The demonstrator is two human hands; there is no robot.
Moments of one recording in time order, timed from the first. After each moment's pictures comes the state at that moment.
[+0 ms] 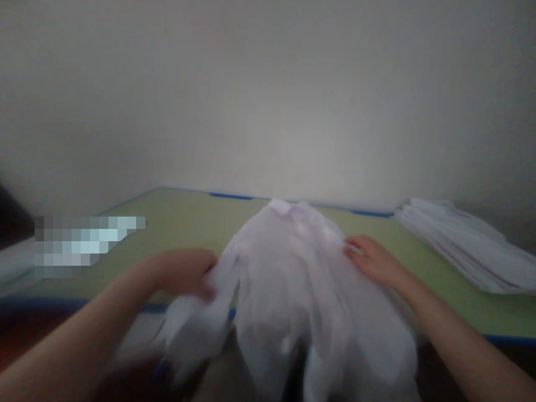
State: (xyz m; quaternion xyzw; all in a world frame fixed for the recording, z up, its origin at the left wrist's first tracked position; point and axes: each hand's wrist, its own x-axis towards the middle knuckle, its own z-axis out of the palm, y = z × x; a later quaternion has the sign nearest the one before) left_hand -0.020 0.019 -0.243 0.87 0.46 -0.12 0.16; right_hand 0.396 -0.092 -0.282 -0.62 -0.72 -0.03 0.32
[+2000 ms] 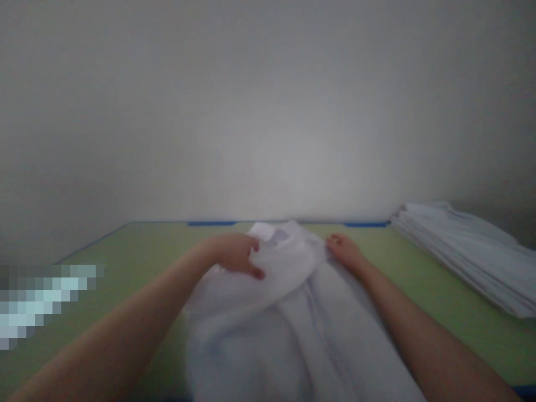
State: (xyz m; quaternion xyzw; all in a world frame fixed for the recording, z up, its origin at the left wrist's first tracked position) left_hand 0.125 0.095 -0.201 0.92 0.37 -0.08 0.04; right_hand 0.444 0.043 -0.326 -0.74 -0.53 0.11 0.39
